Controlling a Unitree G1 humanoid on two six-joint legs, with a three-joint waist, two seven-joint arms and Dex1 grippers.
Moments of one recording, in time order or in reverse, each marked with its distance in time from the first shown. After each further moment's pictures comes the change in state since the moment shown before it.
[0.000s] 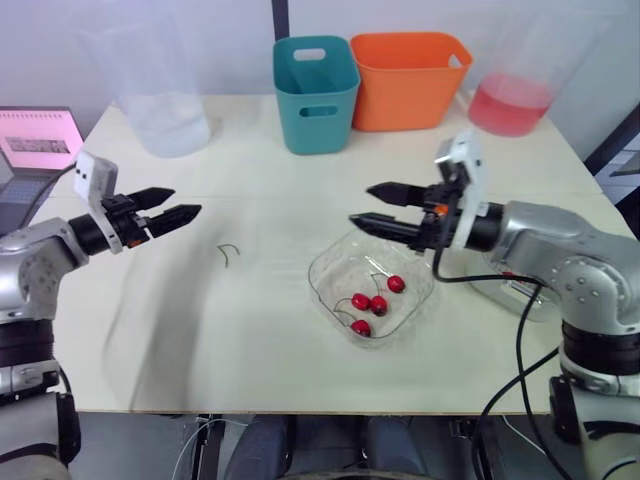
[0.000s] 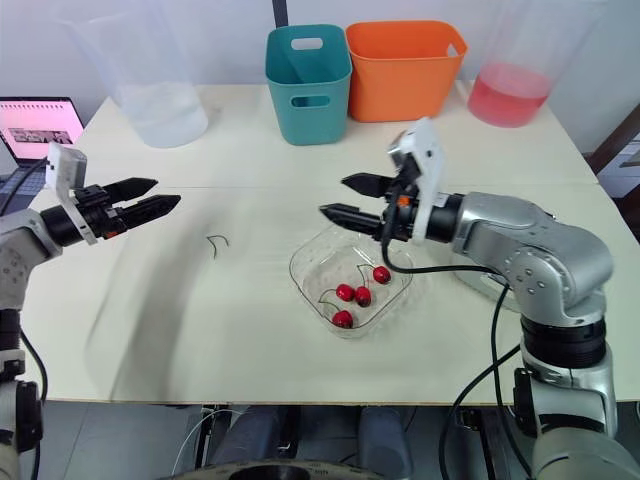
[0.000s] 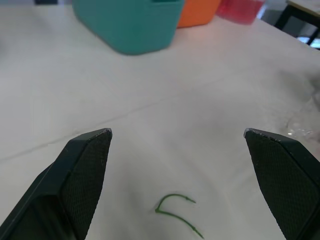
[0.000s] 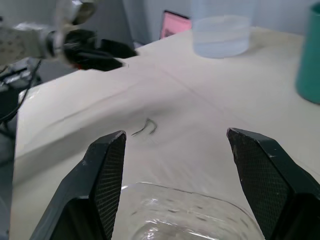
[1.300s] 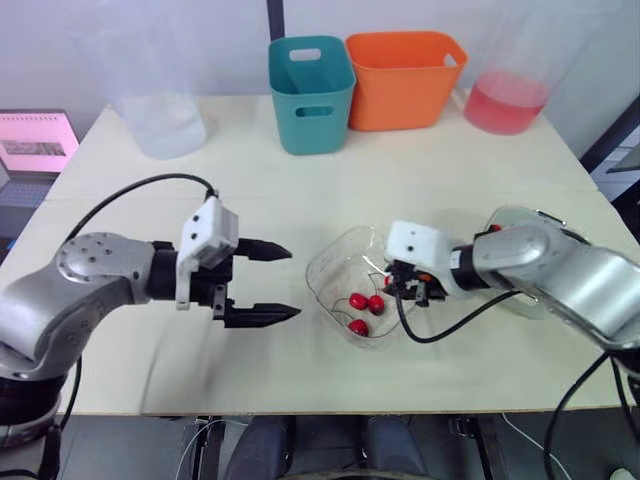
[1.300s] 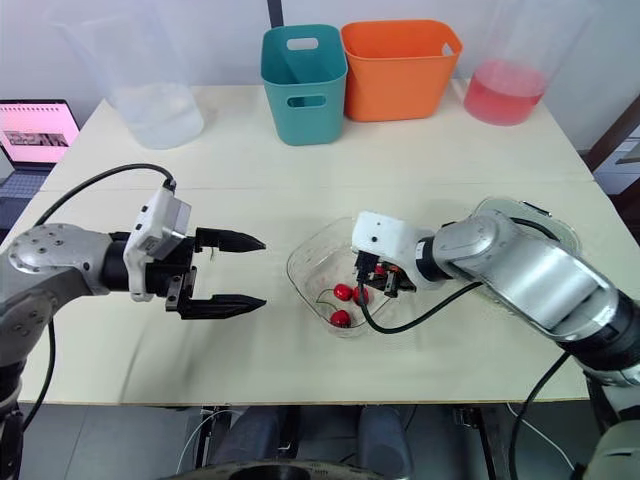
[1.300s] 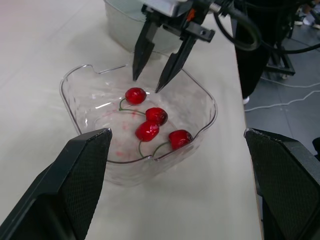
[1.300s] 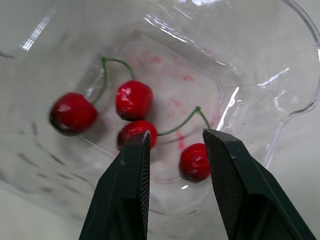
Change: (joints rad) left arm 0.109 0.068 -0.211 -0.702 -0.212 0.171 0.000; right arm -0.235 -0.348 0.666 -0.215 -0.388 0.195 0.112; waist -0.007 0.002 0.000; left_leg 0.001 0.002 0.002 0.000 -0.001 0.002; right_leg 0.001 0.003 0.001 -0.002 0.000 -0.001
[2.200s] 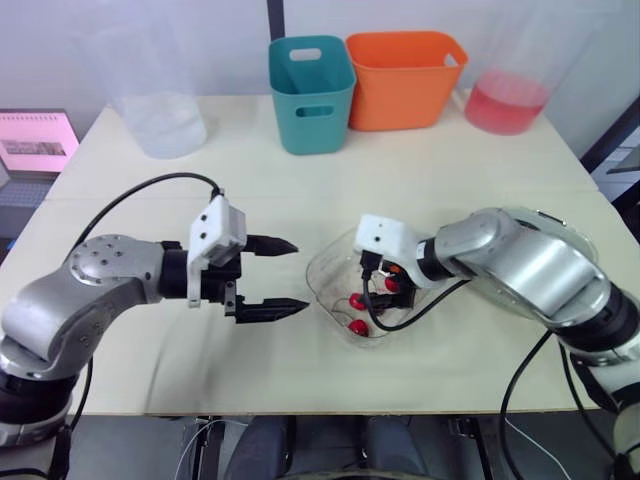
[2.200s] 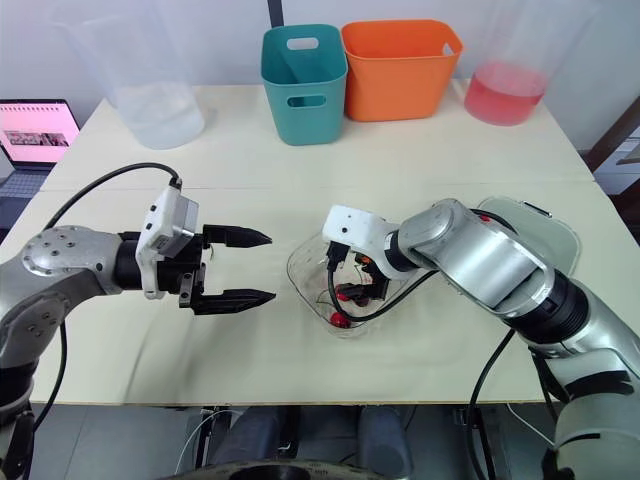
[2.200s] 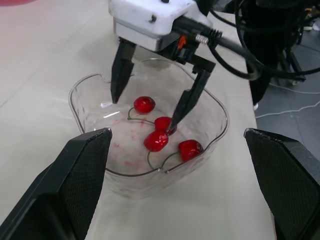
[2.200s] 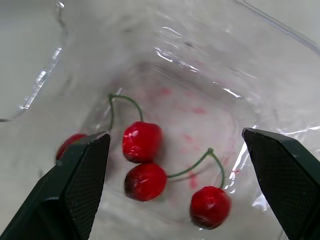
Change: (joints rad) left arm -0.005 -0.039 -0.028 0.001 0.022 -0.024 0.049; right arm -0.083 0.207 0.015 0.109 -0.058 0.152 0.083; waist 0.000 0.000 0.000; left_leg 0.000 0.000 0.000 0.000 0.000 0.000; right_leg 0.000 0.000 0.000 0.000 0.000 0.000
